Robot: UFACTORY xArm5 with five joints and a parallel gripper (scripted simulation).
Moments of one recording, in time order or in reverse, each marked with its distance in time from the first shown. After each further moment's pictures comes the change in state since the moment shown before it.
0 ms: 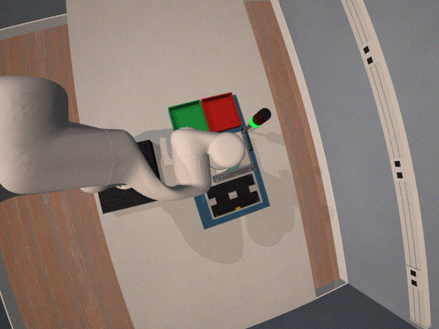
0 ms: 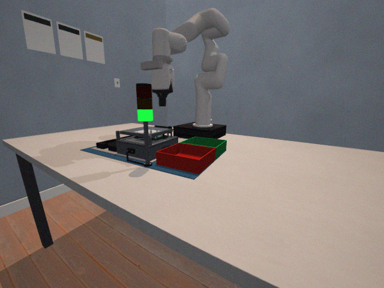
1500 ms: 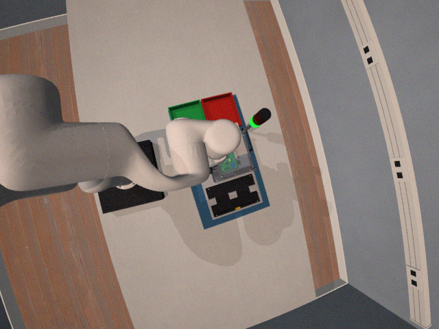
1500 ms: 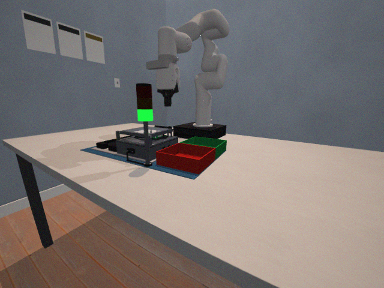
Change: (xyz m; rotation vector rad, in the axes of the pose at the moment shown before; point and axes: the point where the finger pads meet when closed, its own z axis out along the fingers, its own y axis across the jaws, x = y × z) arm 0.000 -0.029 0.000 0.001 0.001 -0.001
